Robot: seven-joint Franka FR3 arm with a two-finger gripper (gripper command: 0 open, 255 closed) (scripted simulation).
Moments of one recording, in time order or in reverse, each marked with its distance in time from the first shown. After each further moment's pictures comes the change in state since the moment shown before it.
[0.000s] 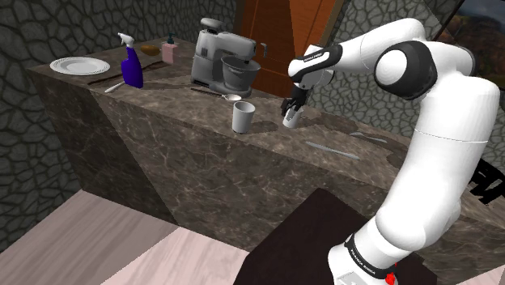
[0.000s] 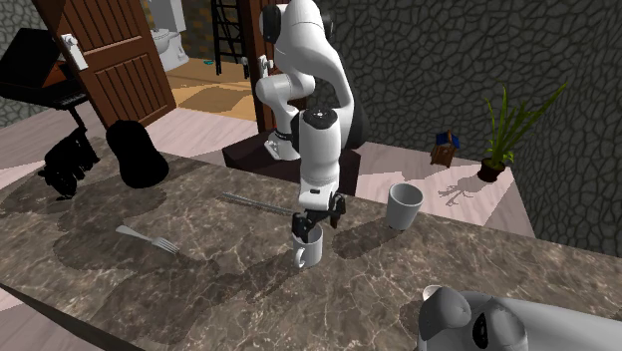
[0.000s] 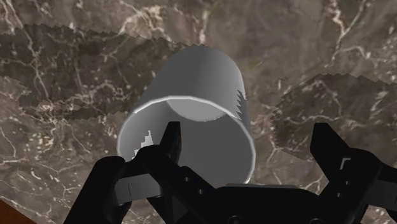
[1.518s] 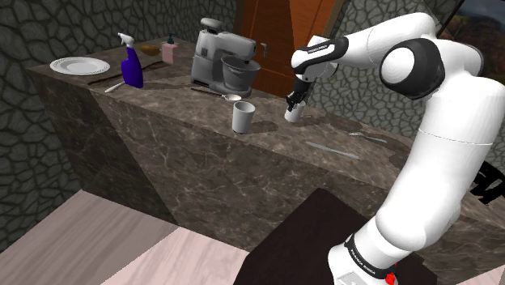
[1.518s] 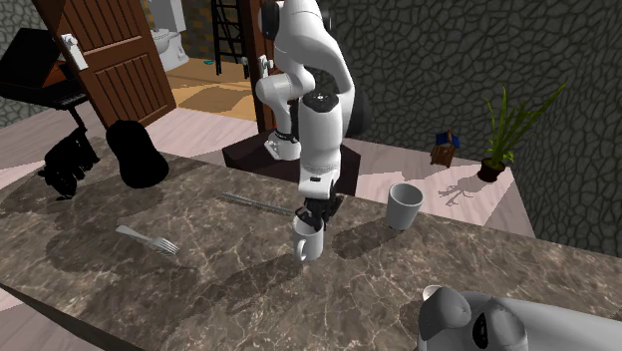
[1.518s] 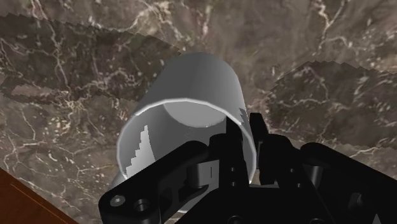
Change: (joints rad) arm 0.004 -0.036 -0.006 0.041 -0.014 -0.075 0.010
